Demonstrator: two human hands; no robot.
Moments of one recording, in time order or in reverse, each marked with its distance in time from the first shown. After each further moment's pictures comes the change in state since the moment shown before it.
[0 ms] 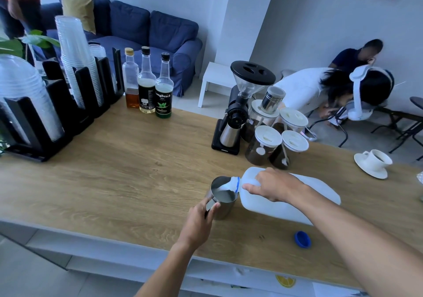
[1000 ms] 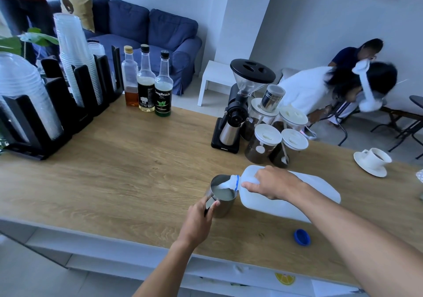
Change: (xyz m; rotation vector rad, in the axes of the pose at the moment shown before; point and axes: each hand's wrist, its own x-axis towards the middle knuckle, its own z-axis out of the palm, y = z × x) left_hand 0.000 0.000 0.001 0.011 0.005 -0.002; right_hand 0.002 -0.001 0.002 -0.007 0.008 0.014
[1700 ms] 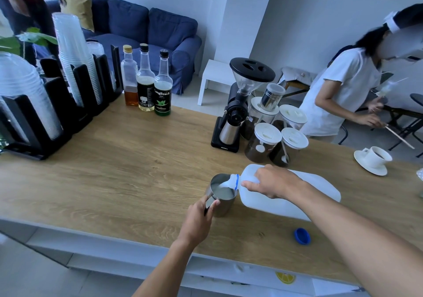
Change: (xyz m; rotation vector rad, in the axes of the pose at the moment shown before) left_hand 0.001 0.001 0.000 0.007 0.005 0.004; right_hand 0.000 -0.001 -0.002 -0.028 -0.001 -0.005
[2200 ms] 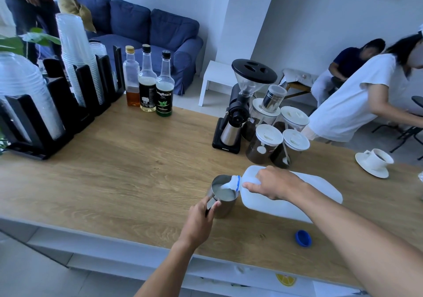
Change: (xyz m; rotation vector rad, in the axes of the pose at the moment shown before) left_hand -0.001 -0.001 0.001 -0.019 -0.003 0.000; right_hand 0.000 0.000 0.000 0.015 -0.007 0.012
